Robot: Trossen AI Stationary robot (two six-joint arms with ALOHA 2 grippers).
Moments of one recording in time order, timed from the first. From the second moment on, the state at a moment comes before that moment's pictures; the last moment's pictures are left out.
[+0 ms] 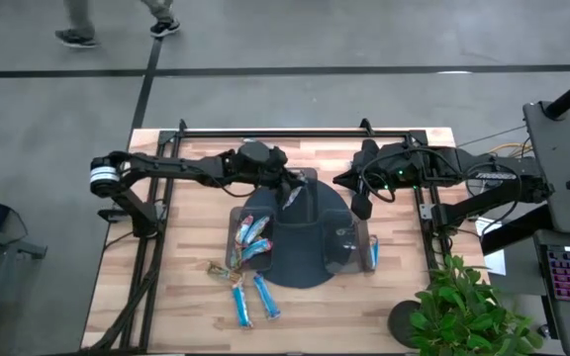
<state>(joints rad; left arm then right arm) 0.25 1.58 1.03 0.16 0.15 -0.39 0.02 1.18 1.30 -0.70 0.19 0.21</state>
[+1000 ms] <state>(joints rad) 0.26 1.59 1.07 0.02 0.11 -0.42 0.01 1.18 1.30 -0.70 0.19 0.22</state>
